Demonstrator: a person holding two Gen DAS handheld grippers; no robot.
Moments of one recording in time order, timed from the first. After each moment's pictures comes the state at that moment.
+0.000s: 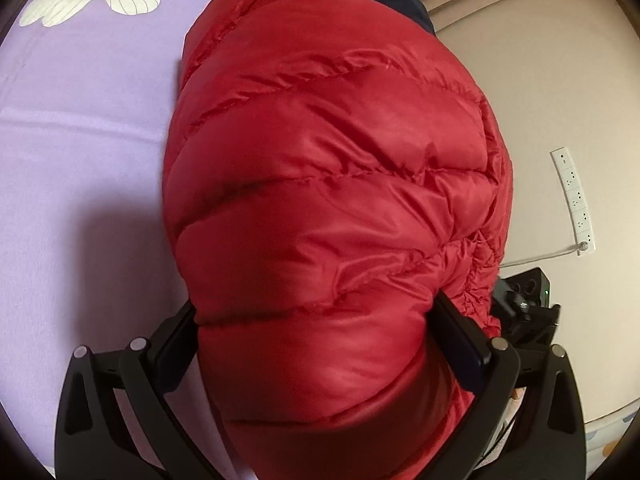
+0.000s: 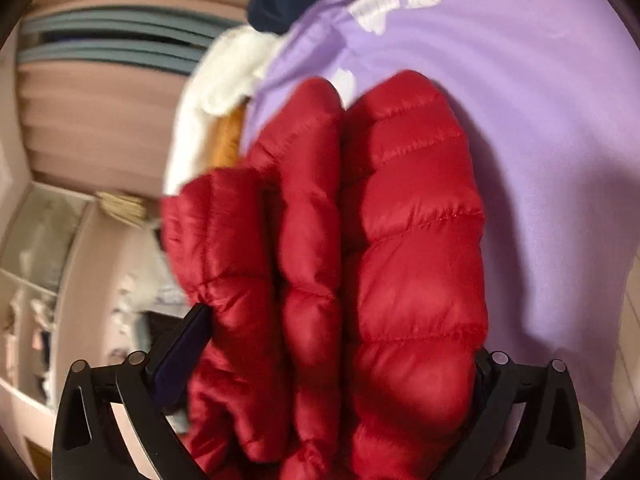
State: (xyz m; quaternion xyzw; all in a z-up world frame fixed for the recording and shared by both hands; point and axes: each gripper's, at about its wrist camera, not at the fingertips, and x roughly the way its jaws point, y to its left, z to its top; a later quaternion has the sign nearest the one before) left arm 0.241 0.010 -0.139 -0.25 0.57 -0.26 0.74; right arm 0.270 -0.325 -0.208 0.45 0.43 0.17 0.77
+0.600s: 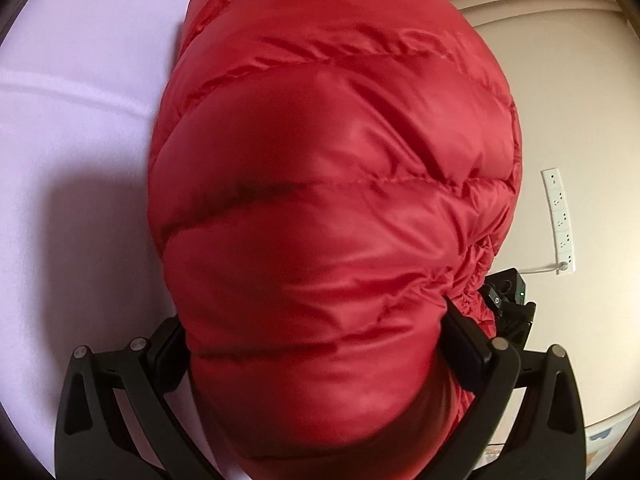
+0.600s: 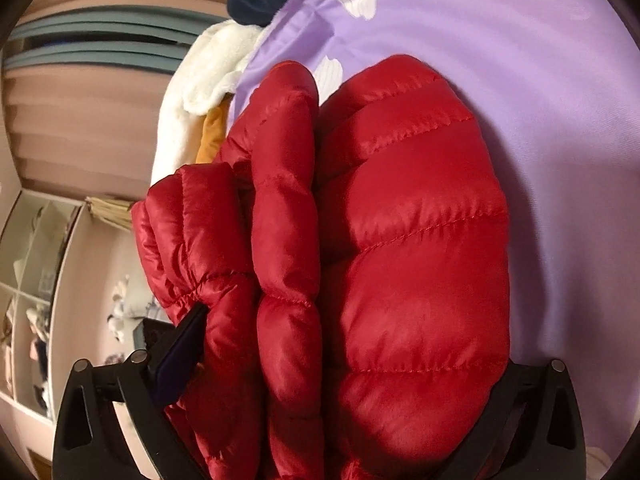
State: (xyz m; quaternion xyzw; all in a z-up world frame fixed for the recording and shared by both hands) left arm 0.247 0.035 -0.171 -0.31 0.58 -0.27 0.71; right arm 0.285 -0.328 -0.227 0.46 0.42 0.16 0.76
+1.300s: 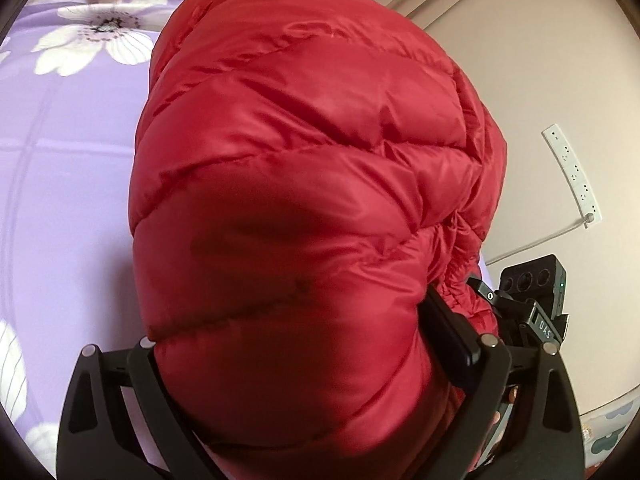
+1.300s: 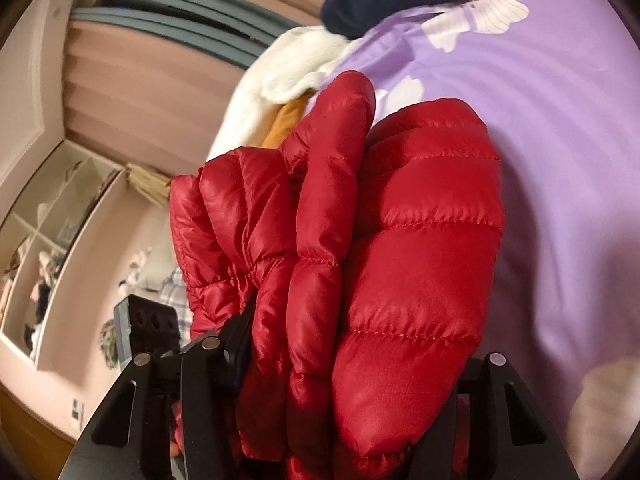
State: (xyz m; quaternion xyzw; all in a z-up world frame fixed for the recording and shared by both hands) left arm 0.188 0.022 -0.109 -0.20 0.52 -0.25 0.79; right arm 0.243 -0.299 -0.195 0.41 0.35 0.22 0.81
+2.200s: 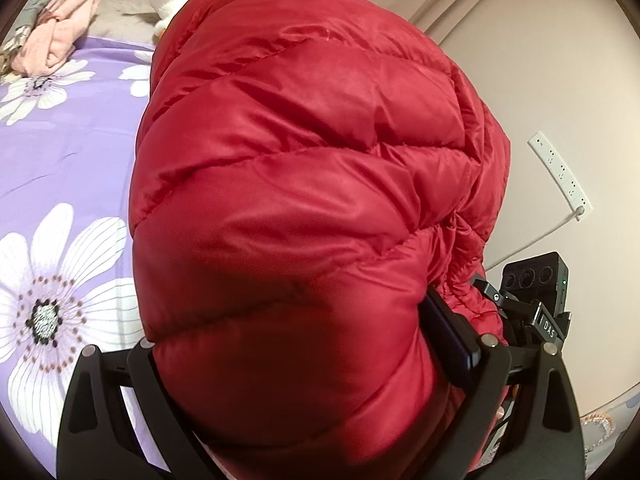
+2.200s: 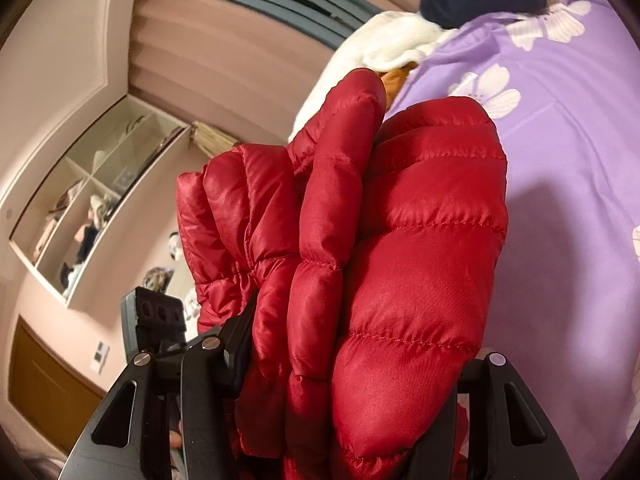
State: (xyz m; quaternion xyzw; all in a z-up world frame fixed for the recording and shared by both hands) left arm 0.152 0.049 -0.070 -0.19 0.46 -0.20 0.85; right arm 0.197 -0.245 -0.155 0.38 0.32 0.33 0.81
